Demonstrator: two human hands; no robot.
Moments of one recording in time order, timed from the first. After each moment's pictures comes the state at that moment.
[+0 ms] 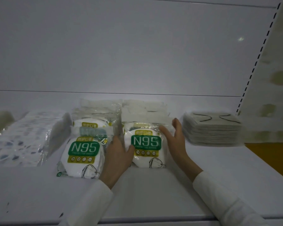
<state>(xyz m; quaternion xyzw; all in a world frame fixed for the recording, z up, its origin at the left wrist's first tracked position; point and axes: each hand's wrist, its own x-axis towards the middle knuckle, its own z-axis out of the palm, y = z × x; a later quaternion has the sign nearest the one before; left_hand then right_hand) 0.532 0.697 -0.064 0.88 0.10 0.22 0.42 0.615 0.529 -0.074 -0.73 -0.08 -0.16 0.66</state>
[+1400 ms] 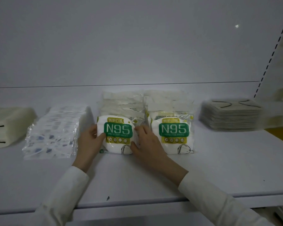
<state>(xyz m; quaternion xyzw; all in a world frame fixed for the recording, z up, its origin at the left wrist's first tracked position) 0.519 0.855 -0.071 0.79 0.11 0.26 0.54 0.539 0.674 -0.082 -0.90 -0.26 -0.19 0.29</state>
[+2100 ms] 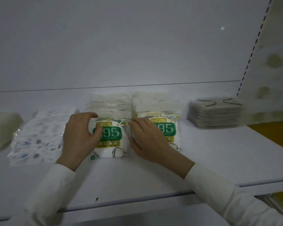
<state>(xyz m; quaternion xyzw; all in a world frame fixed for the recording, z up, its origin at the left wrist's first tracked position) 0.494 0.836 -0.025 0.90 -0.01 0.37 0.23 0.536 0.633 -0.055 -0.87 -0.35 -0.32 0.12</state>
